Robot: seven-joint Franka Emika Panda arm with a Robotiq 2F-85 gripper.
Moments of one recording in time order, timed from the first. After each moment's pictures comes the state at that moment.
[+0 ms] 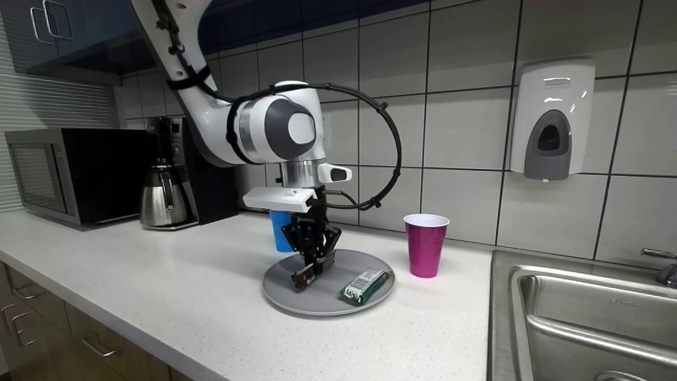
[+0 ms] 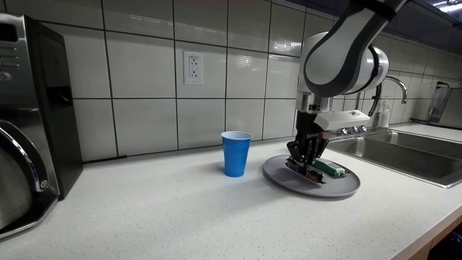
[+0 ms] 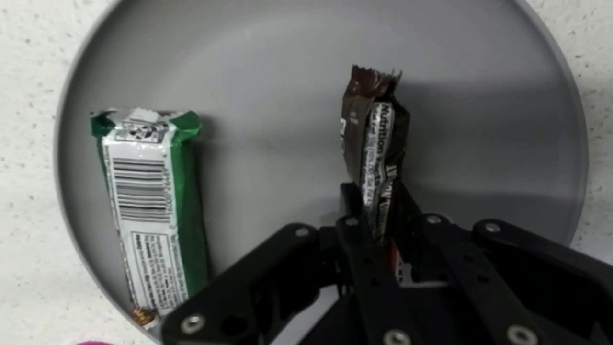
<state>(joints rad) 0.07 0.27 -0.03 -2.30 -0.10 2.62 0.08</state>
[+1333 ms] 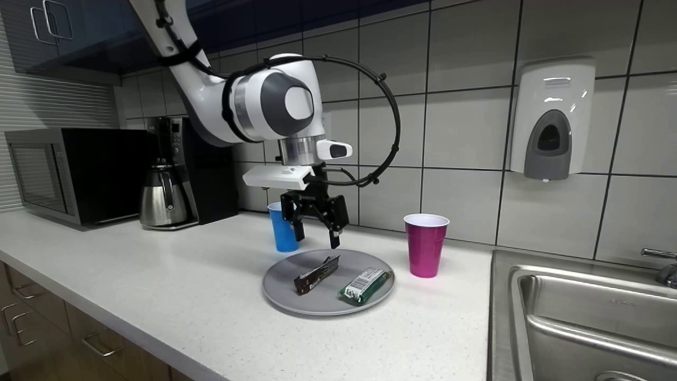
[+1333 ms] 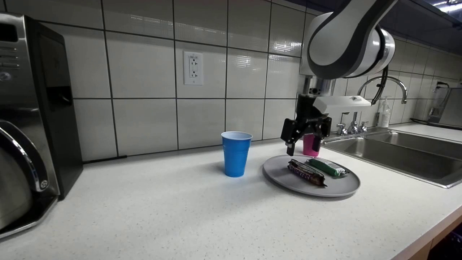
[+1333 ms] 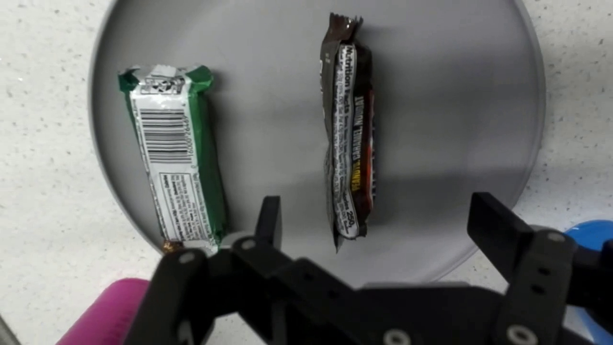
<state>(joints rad) 0.07 0.18 -0.04 -2.31 -0.10 2.62 0.12</state>
